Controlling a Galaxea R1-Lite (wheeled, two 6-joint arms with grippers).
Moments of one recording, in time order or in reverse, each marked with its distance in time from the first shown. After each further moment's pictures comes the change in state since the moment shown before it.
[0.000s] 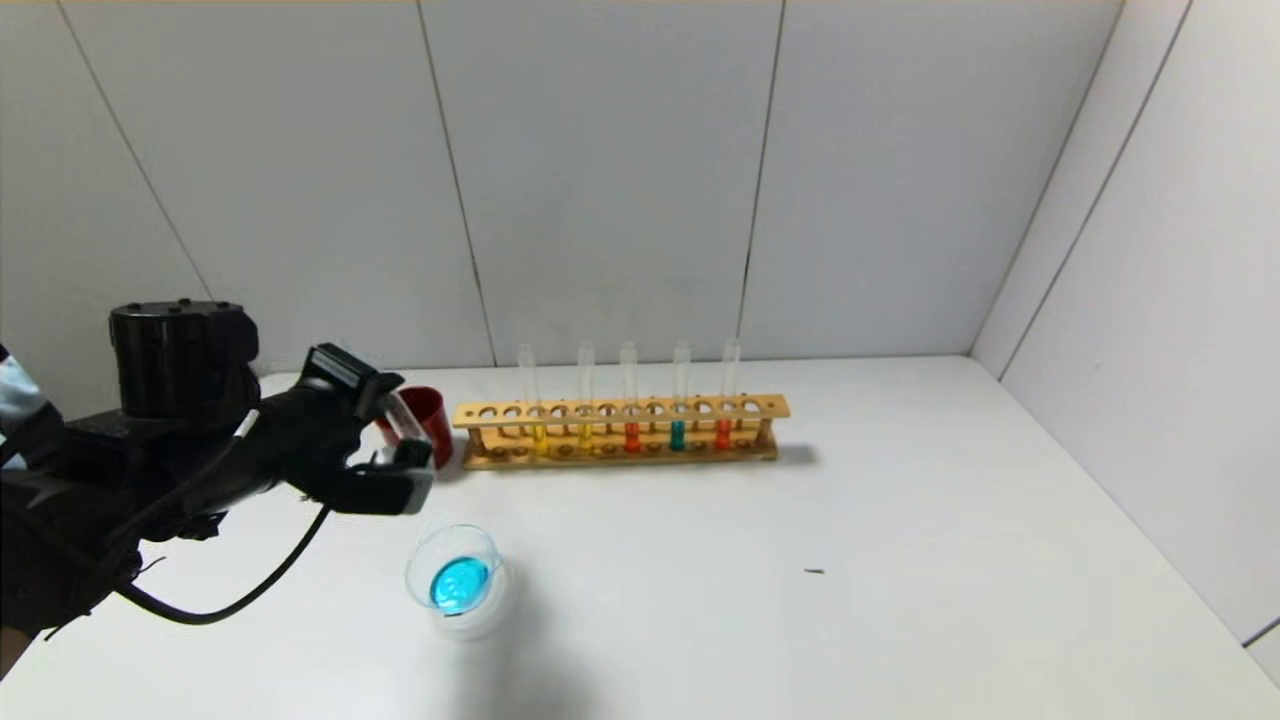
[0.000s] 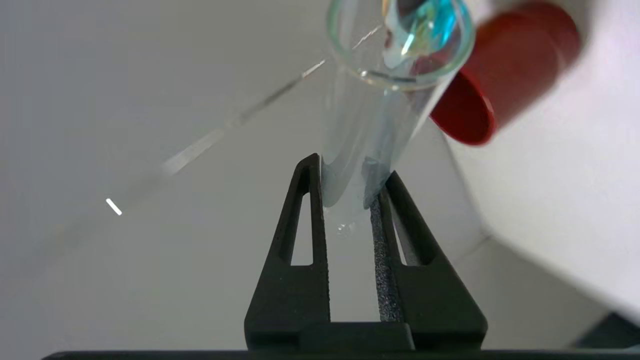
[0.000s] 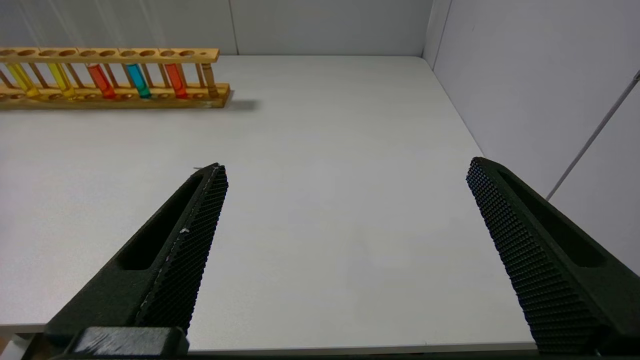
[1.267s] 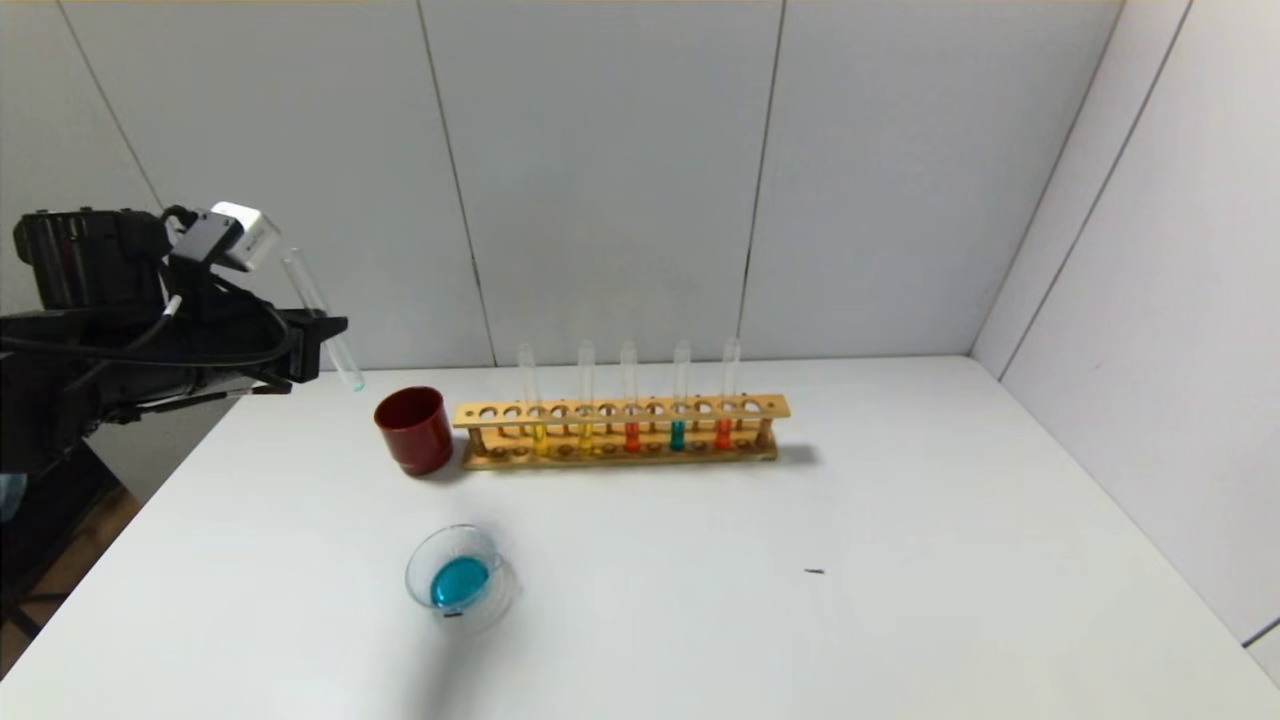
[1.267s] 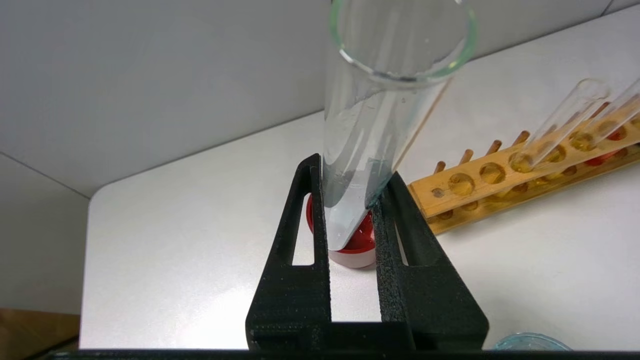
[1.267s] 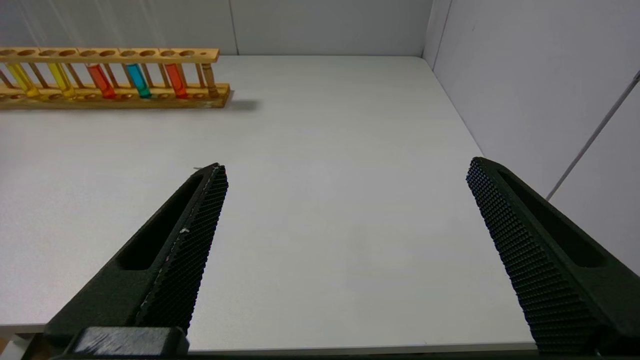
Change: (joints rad) left arm 0.264 0.083 -0.311 0.203 -0.264 -1.691; right arm 0.000 0.000 0.000 0.000 0.000 0.000
